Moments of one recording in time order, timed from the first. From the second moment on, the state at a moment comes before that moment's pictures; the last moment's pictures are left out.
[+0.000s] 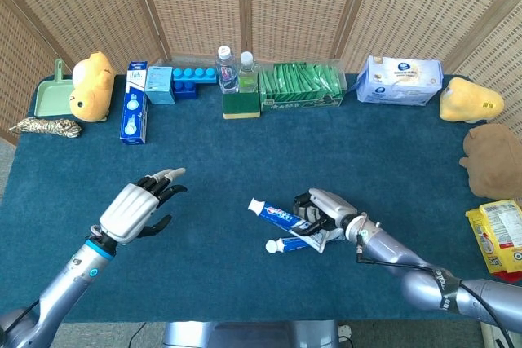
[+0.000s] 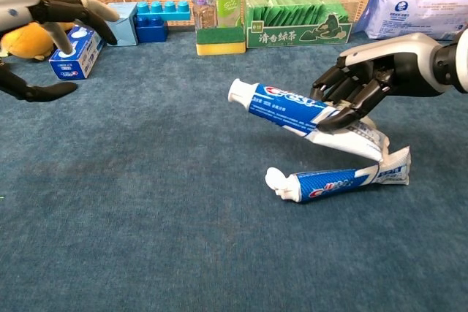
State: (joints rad) left arm -0.47 -1.23 -0.11 -1.81 1.55 1.10 0.22; right arm 0.81 -1.21 0.25 -1.79 -0.85 0.48 0.19
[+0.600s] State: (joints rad) left arm -0.62 -1.28 -0.18 -1.90 1.15 0.87 0.23; right arm 0.83 -1.27 0.21 -1.82 -0.89 0.63 0.13
